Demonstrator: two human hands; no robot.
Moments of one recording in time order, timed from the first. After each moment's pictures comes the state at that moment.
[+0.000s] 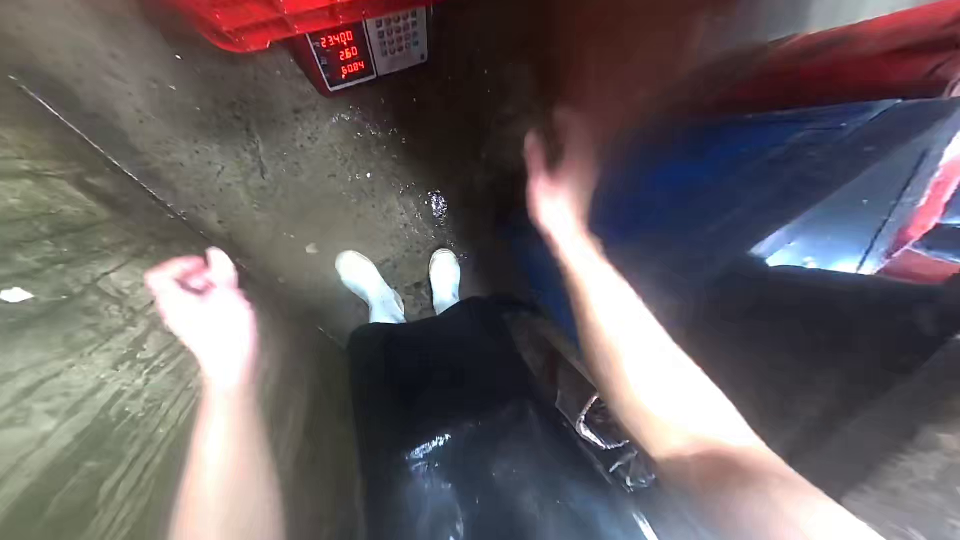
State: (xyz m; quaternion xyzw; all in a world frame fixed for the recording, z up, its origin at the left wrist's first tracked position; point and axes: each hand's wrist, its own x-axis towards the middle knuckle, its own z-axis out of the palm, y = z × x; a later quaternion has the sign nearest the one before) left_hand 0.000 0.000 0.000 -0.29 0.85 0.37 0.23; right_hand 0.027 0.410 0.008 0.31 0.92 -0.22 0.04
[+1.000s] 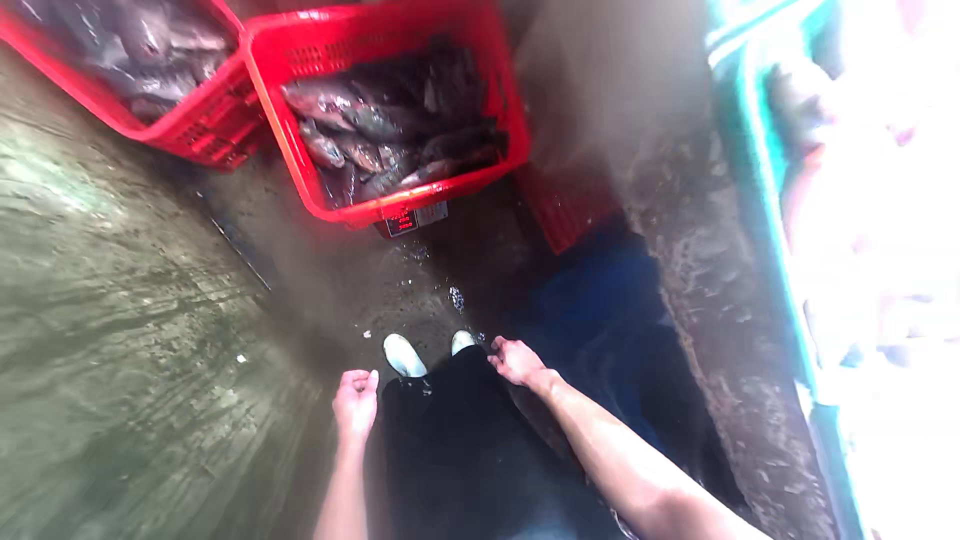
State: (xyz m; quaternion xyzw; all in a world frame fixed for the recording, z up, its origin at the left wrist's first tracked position) left_hand 0.026 -0.011 0.084 -0.26 0.81 0.36 0.38; right_hand 0.096 0.336 0.082 0.25 0.77 -0.19 0.56
